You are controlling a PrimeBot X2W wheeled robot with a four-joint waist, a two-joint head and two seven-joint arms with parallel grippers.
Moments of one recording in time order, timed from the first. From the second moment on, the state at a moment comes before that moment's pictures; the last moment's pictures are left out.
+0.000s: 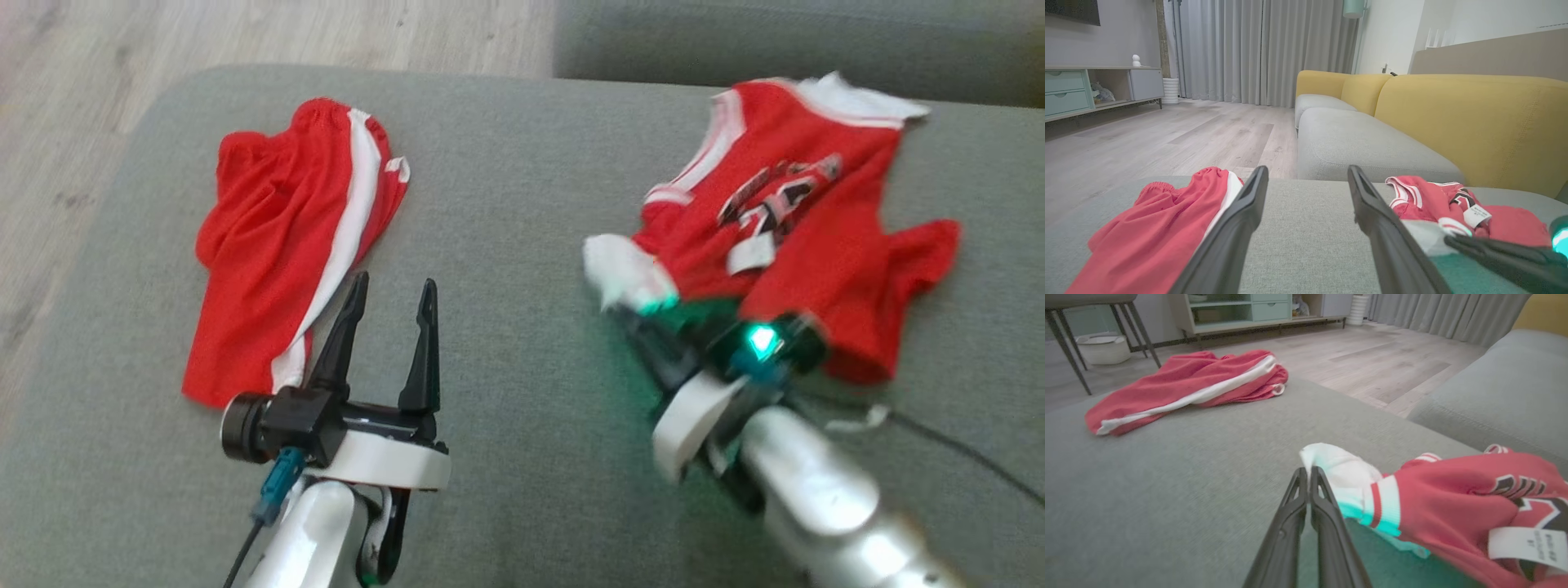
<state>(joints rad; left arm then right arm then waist) -0.22 0.05 -0.36 0.25 -0.26 0.05 -0.26 -0.50 -0.13 0.64 0.71 0.19 0.13 -0.21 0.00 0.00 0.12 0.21</state>
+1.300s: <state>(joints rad) -0.16 0.05 -0.34 0.24 -0.25 0.04 -0.26 -0.04 -0.05 0.13 0.33 0.03 0.13 -0.25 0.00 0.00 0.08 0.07</state>
